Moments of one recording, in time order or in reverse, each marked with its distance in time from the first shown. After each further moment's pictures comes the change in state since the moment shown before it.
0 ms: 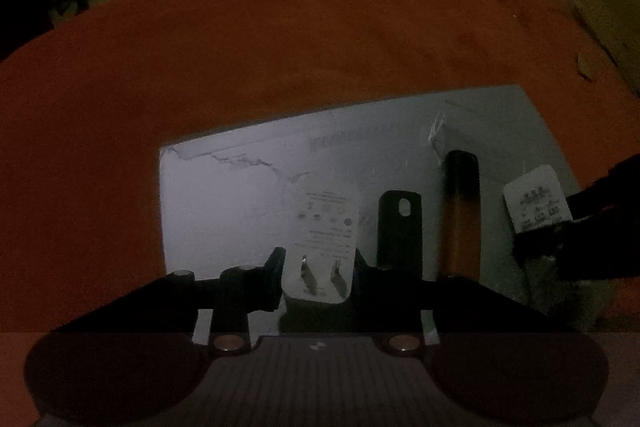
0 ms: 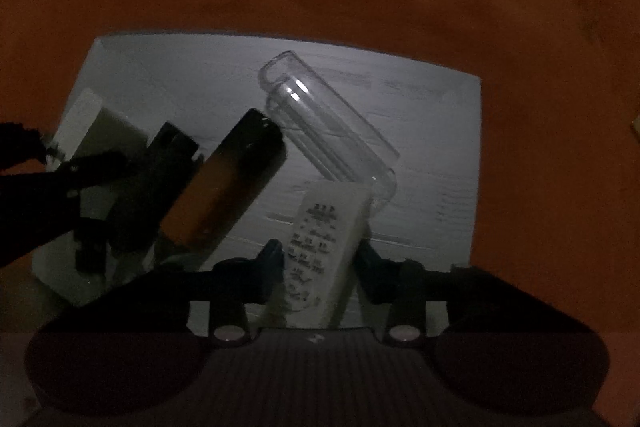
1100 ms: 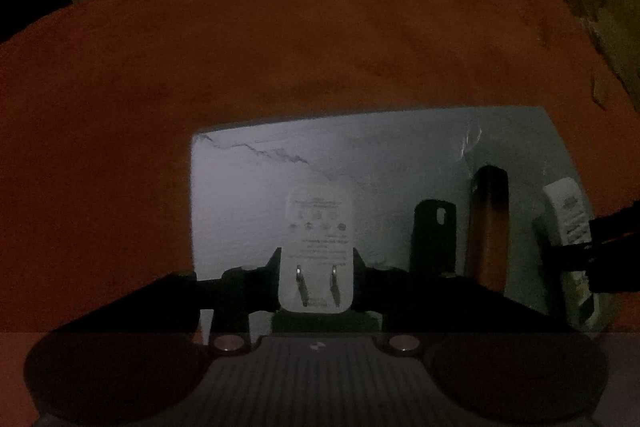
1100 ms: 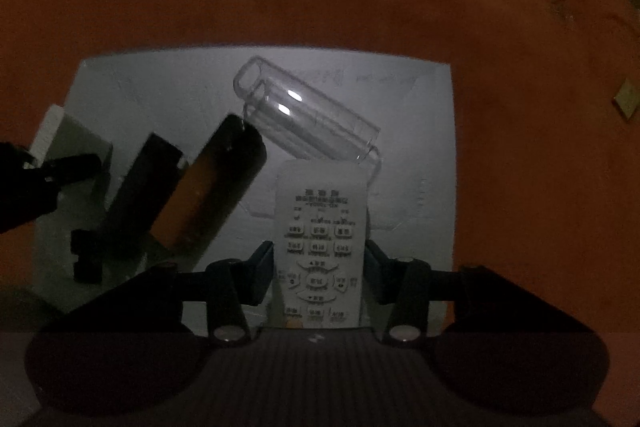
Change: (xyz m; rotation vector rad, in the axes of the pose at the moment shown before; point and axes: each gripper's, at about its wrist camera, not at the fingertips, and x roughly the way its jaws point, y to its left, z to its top) left arm 0.013 0.008 0.004 -0.073 -0.019 0.003; right arm -0.029 -0.003 -0.012 0.069 -0.049 -0.020
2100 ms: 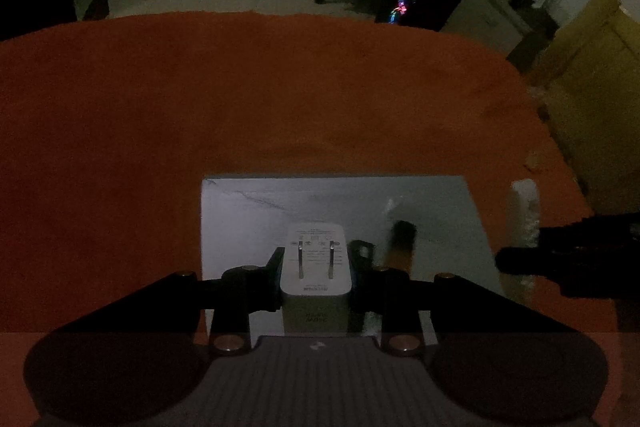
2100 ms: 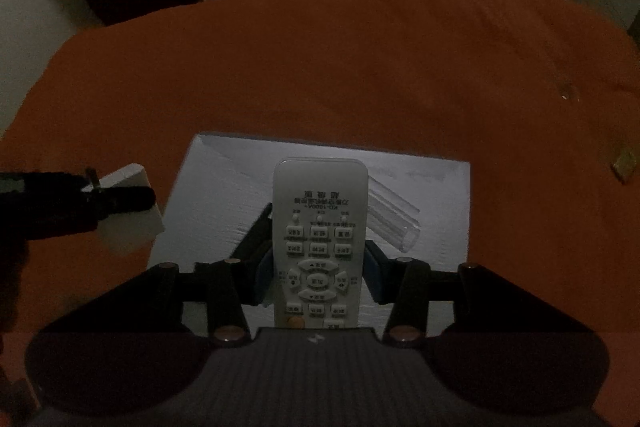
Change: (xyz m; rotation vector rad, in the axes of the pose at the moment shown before) left arm -0.104 0.017 -0.002 -0.095 -0.108 -0.178; right arm -0.101 0.023 -0.006 -0.063 -0.212 0.170
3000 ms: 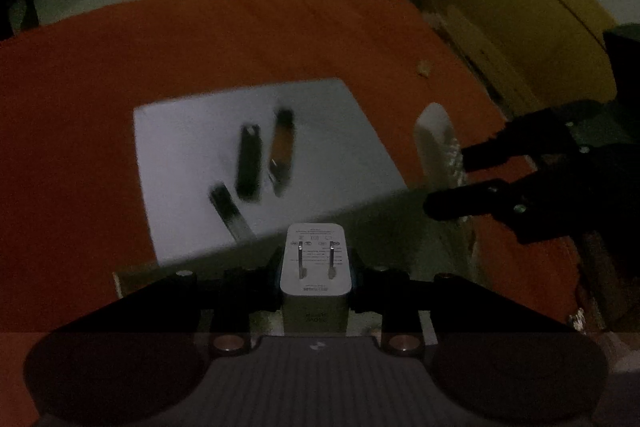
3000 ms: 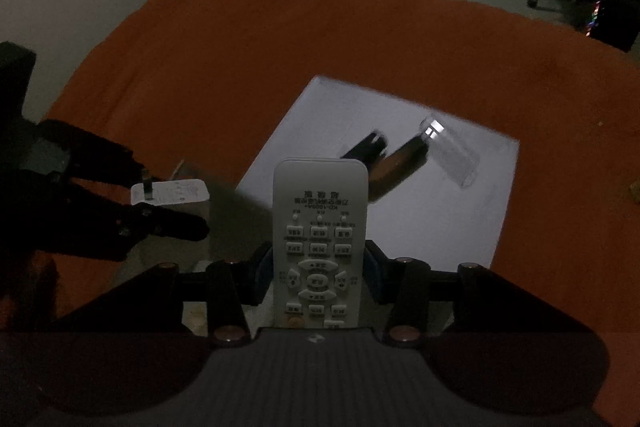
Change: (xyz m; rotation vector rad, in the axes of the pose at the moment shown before) left arm -0.092 -0.058 -0.106 0.200 0.123 -0.146; right arm -0.083 0.055 -0.095 -0.256 0.040 0.133
